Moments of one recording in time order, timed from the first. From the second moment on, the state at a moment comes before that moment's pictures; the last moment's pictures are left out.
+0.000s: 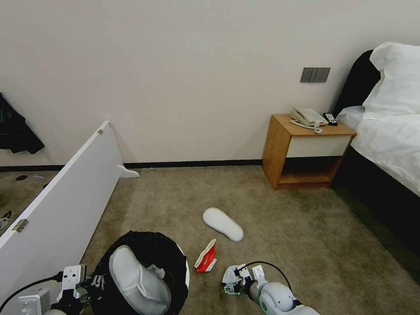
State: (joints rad) left arm 1.82 -1.22 -0.90 -2.35 -0.65 0.64 -0.05; right arm -0.94 1.20 -0.13 1.23 0.55 -0.48 0.00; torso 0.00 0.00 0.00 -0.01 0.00
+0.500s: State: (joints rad) left arm 1.81 -1.22 -0.89 -2.35 -0.65 0.64 -0.06; right arm -0.92 1.24 -0.11 1.21 0.55 -0.66 0.13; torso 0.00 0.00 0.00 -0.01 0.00
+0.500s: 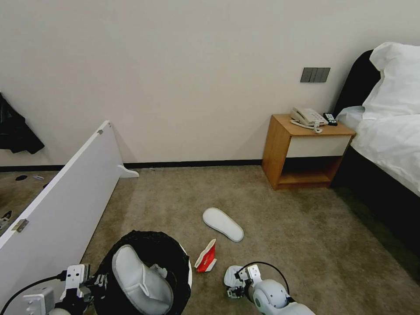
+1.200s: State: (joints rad) left arm 1.81 -1.21 -0.88 -2.35 -0.65 0.64 -0.06; right arm -0.93 1.24 -0.09 1.21 0.55 -0.66 0.15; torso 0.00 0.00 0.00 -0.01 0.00
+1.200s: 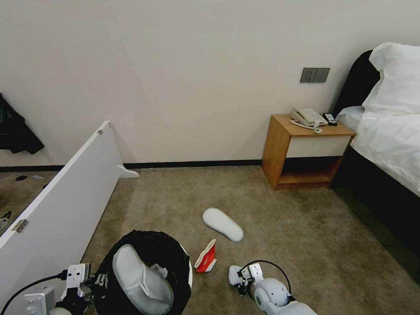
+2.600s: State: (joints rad) left arm 1.75 -1.04 -0.76 -2.35 -0.78 0.66 -0.08; right arm -0.71 0.93 -0.36 1.76 1.11 0.13 -0.77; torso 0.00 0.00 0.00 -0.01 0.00
